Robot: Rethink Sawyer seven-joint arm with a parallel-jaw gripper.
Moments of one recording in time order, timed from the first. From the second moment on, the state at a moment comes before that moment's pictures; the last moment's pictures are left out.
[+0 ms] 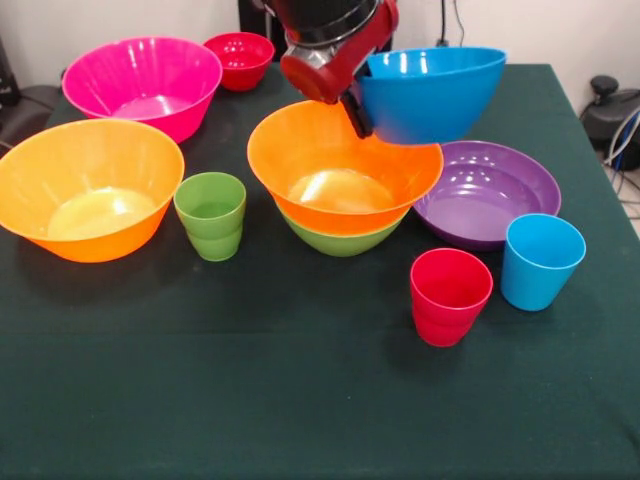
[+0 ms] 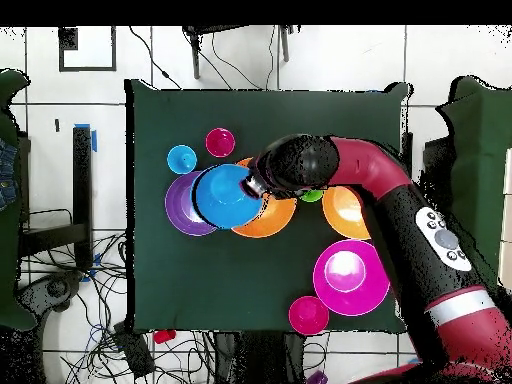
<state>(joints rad) -0.79 -0.53 0.79 1.54 -0.38 0.96 0.93</state>
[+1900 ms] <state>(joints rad) -0.73 -0.50 0.73 1.43 -0.52 1.21 0.93</state>
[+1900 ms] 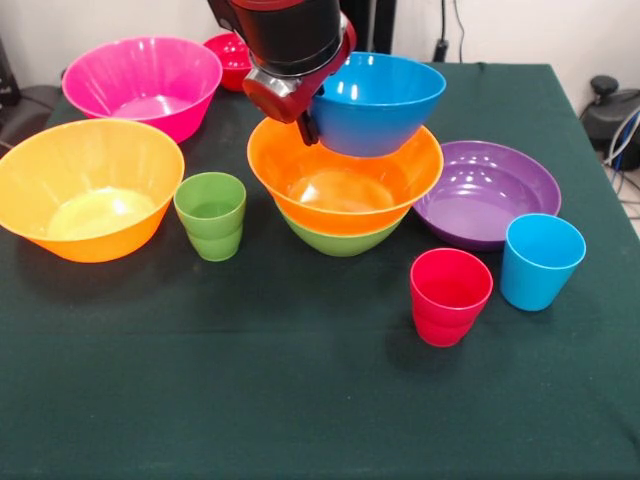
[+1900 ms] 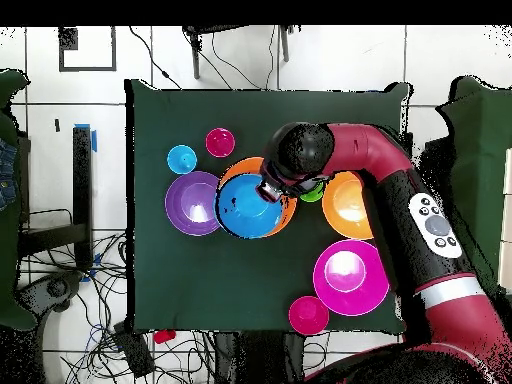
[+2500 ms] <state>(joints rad) -0.73 -0.50 0.73 1.42 -0.55 1.21 0.93</state>
